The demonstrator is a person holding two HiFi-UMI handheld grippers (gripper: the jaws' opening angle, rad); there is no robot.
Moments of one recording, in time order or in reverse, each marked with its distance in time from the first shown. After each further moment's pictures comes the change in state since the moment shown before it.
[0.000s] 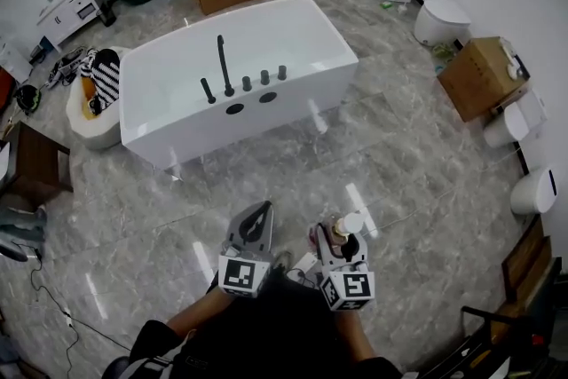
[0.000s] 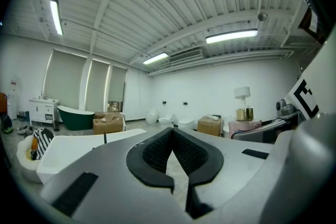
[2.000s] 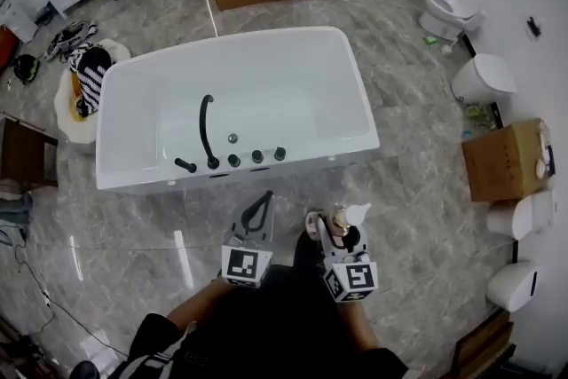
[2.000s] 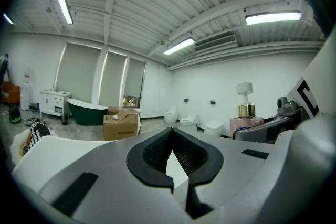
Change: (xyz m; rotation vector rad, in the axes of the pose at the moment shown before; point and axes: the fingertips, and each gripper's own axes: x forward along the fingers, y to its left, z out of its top) left arm 0.526 0.276 0.025 -0.083 0.039 0.200; right arm 0.562 -0.189 0.179 -0.086 0.091 0.230
